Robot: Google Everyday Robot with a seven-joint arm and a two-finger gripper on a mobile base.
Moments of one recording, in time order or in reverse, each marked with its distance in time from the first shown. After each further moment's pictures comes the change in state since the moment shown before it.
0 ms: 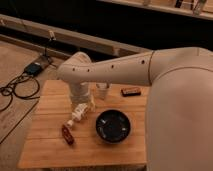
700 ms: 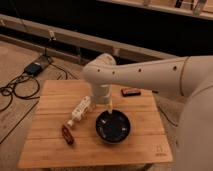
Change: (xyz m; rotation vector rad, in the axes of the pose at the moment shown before) arm 0.004 -0.106 0.000 -0.012 -0.019 0.228
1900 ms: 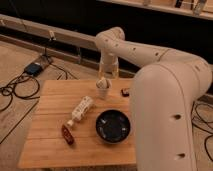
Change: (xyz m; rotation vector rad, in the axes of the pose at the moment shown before) arm -0.200 0.024 -0.018 0.006 -0.120 -0.147
